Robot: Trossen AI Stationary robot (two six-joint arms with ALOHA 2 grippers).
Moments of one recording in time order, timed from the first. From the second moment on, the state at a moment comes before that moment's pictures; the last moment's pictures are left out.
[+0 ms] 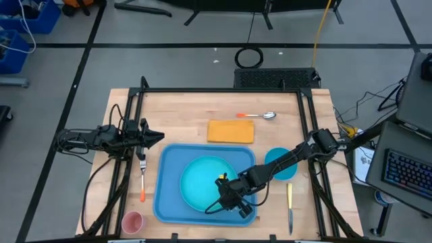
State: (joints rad) left arm -0.12 0.01 0.15 -0.09 -0.25 -0.31; right arm 0.42 1.98 1.35 -0.35 -0.19 -0.19
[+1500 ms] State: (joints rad) left arm -0.12 0.01 0.15 -0.10 -0.25 -0.31; right arm 0.42 1.83 1.31 -0.37 -0.23 -0.15
